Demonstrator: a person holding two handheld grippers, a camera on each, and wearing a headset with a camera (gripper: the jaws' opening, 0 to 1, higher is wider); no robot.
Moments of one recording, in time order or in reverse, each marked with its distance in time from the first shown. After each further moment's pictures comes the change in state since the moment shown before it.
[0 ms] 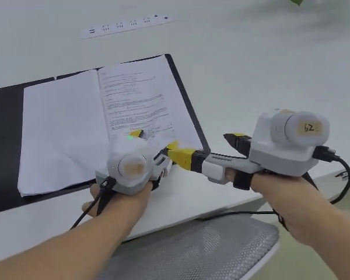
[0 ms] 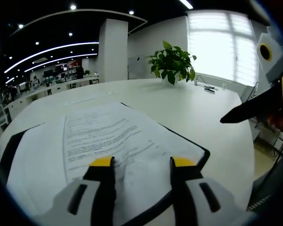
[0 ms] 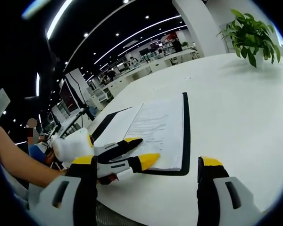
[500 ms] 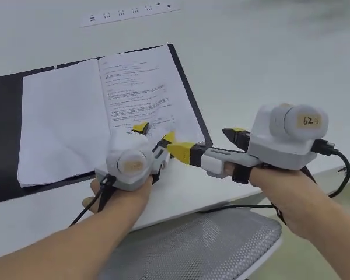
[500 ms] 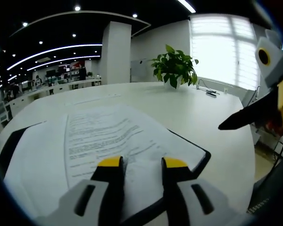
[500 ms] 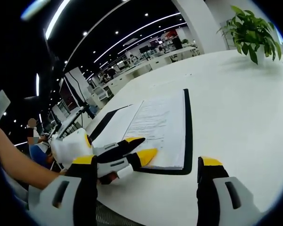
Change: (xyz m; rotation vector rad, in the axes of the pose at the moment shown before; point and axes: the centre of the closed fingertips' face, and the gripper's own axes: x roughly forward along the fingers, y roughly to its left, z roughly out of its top) left arm 0.001 0.001 0.000 -0.030 -0.029 0.015; right arm 0.005 0.003 -0.004 0.009 0.017 0.006
